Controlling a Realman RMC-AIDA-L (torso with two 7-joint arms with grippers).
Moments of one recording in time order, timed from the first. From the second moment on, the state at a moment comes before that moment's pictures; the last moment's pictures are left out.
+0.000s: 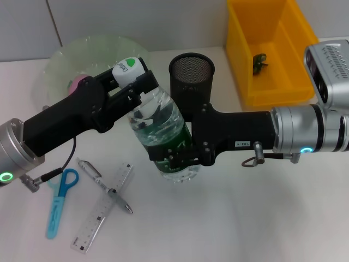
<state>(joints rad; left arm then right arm) -0.56 -2.08 0.96 0.30 1.28 1.75 -1.20 0.68 2.09 -0.90 -0.41 -1.71 -1.62 1.16</state>
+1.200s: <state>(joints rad) -0.57 -2.08 0.96 0.30 1.29 1.74 -1.20 0.69 2.08 -0.95 -0.44 -1.71 -1.60 1.20</state>
